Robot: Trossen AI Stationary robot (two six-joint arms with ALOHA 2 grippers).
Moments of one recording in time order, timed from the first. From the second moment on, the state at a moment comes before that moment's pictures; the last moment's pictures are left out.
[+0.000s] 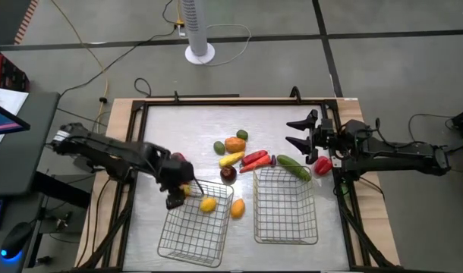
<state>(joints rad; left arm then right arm) -0.26 1.36 1.19 -1.06 0.13 -0.61 -0.17 0.58 0.45 0.33 0.00 0.08</state>
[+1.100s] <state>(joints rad) -0.09 1.38 1.19 -1.38 -0.36 -0.35 -0.17 0.58 0.45 0.33 0.00 0.09</state>
